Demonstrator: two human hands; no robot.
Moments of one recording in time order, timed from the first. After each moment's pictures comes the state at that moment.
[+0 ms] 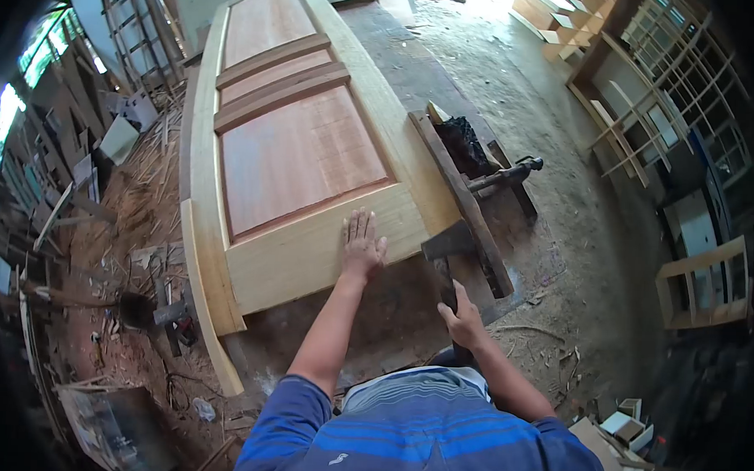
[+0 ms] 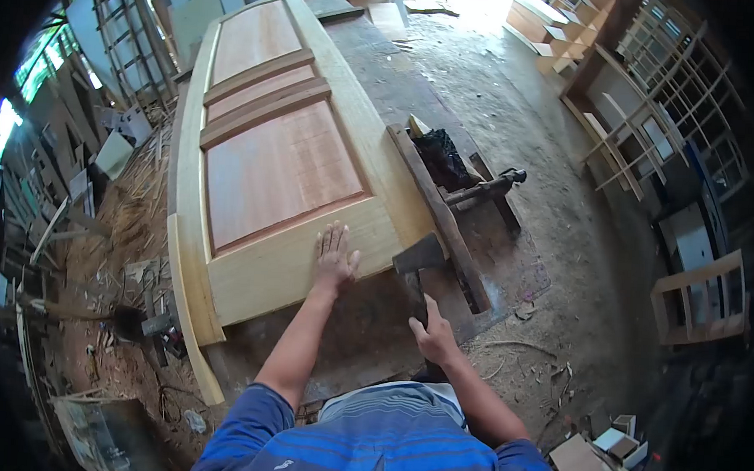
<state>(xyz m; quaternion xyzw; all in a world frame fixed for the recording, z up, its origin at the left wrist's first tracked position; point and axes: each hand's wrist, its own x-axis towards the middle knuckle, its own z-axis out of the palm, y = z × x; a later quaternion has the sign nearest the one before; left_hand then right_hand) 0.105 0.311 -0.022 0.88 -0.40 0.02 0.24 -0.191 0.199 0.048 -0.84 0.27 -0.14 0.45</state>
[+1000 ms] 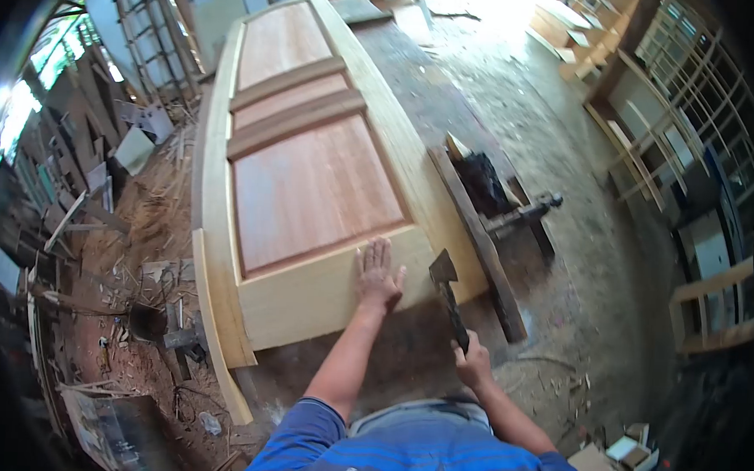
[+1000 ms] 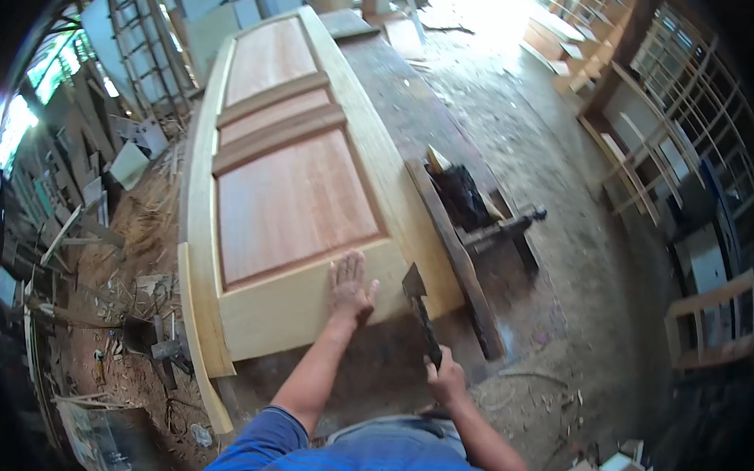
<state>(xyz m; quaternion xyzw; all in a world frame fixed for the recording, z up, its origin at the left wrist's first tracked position) 0.132 0.277 -0.003 0.92 -0.36 -0.06 0.14 -0.174 0.191 0.020 -0.83 0.38 -0.08 0.41</state>
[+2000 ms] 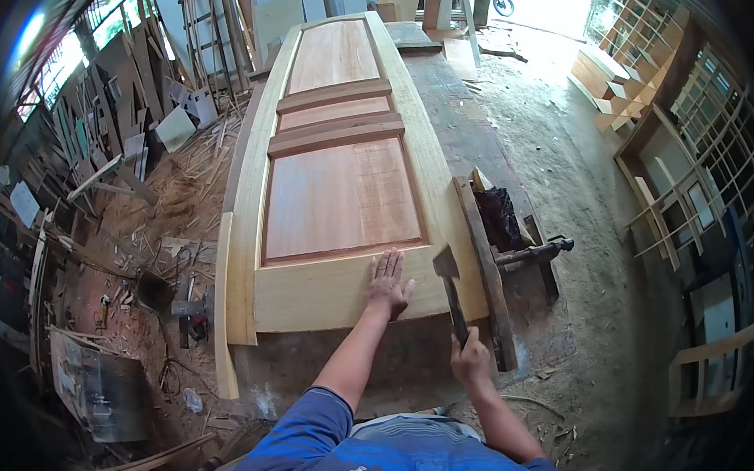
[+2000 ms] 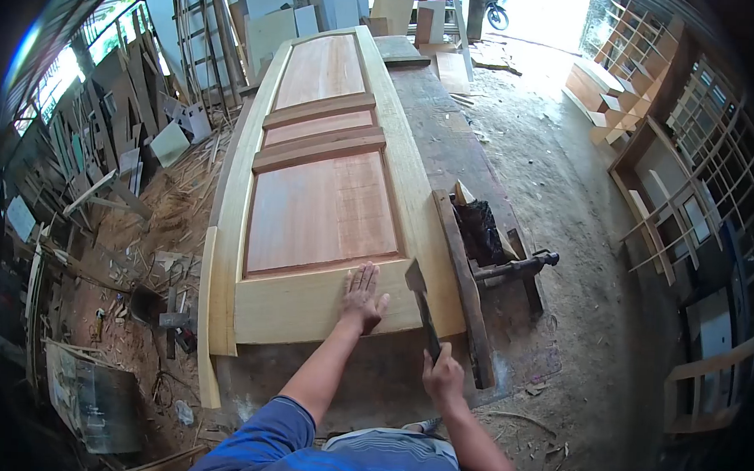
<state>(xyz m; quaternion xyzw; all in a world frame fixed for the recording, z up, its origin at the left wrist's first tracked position) 0.135 0.268 -0.014 0.93 -0.35 -0.04 0.13 -0.134 0.149 0.064 -0.89 0.33 -0.06 0.32</state>
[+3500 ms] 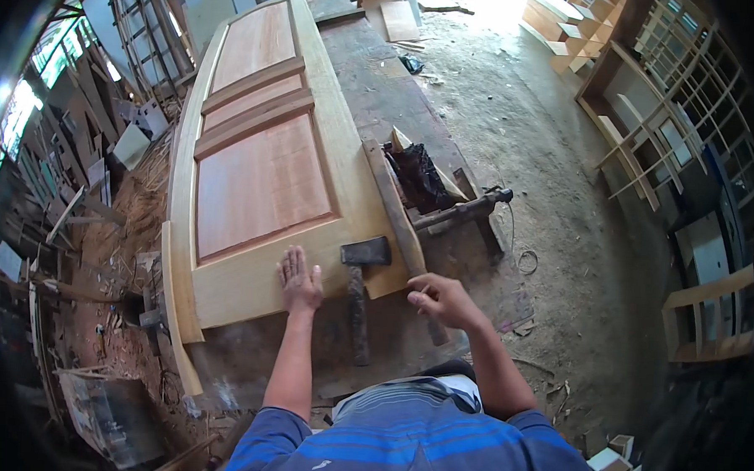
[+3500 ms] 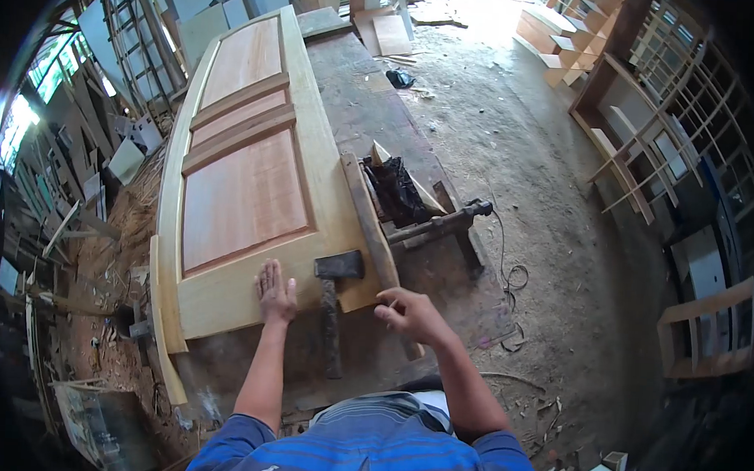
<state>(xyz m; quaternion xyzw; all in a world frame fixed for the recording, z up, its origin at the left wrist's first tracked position) 0.084 0.277 -0.023 0.97 -0.21 0.01 0.15 -0.165 -0.019 0.124 -0.78 0.18 0.04 0.60</state>
